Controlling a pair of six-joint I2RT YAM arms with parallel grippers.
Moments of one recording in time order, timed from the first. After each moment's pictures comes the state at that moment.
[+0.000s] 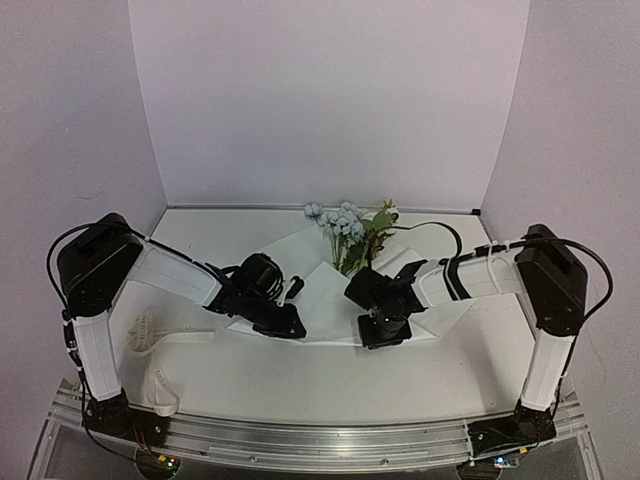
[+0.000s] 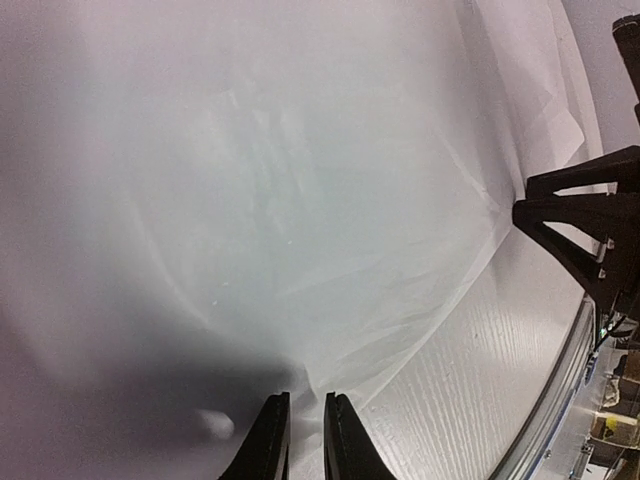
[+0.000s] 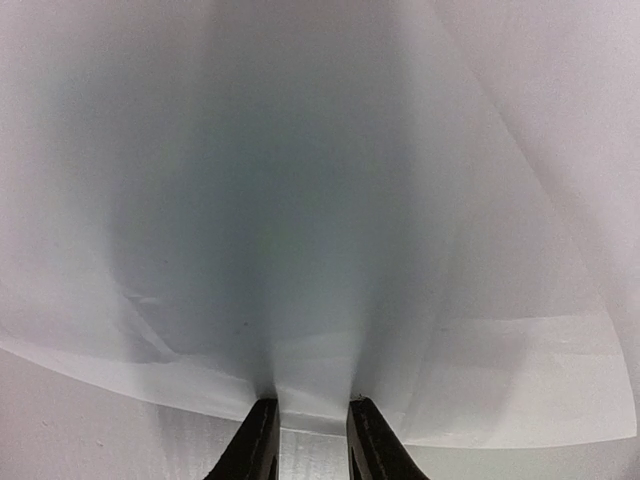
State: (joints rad) left arm -0.82 1.90 0.98 -0.02 0.39 -0.53; right arm 0.92 1.90 1.16 -0.63 0.20 0.72
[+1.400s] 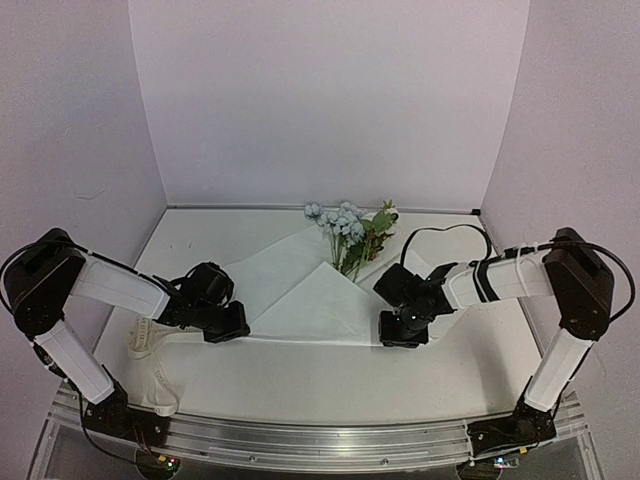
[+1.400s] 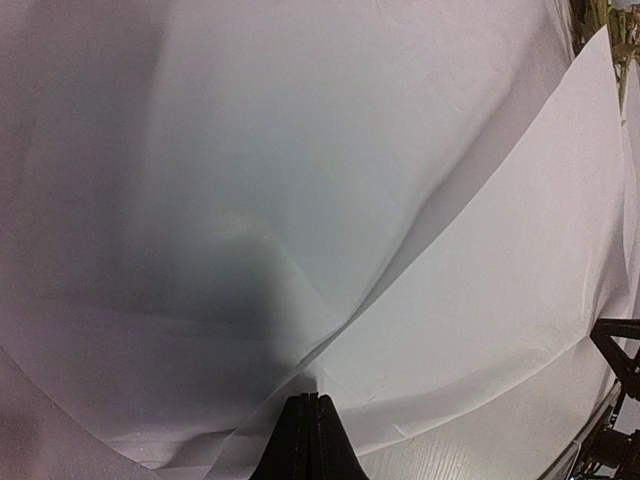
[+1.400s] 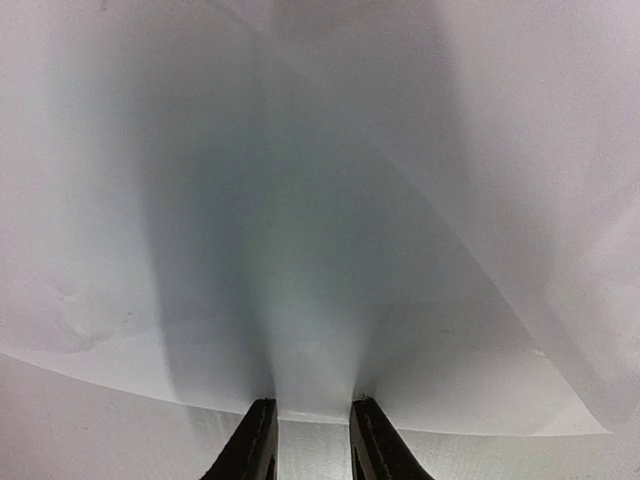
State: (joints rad) left arm -0.69 1.60 0.64 -0.01 0.11 -0.87; right arm 0.83 1.76 0.97 -0.50 0.10 0.83
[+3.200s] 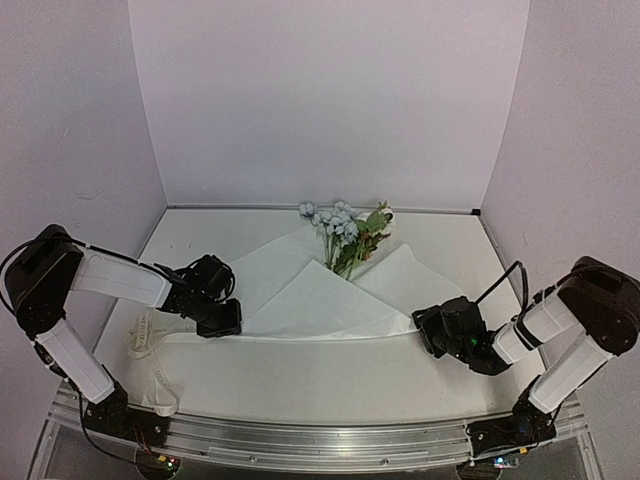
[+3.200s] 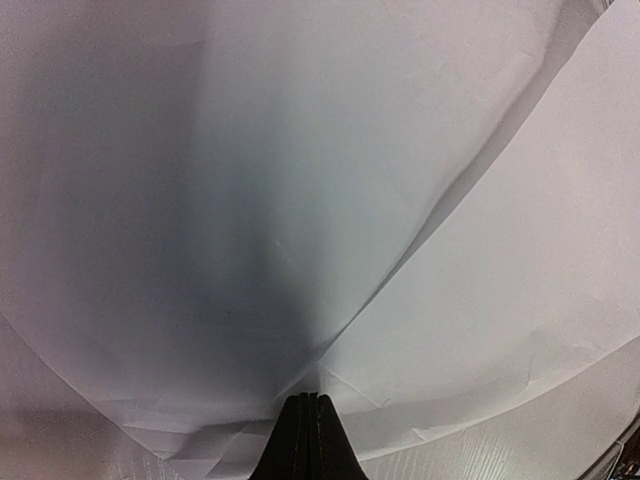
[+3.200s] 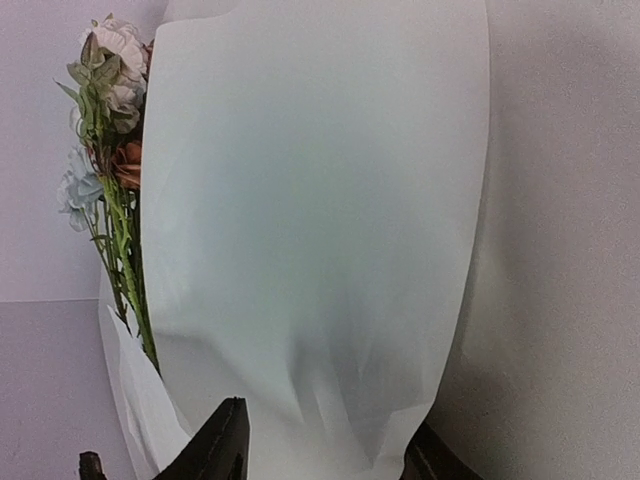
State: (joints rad) left arm -0.67 1.61 0.73 -0.22 0.06 -0.78; right arm 0.68 1.54 0.28 0.62 0.29 1.41
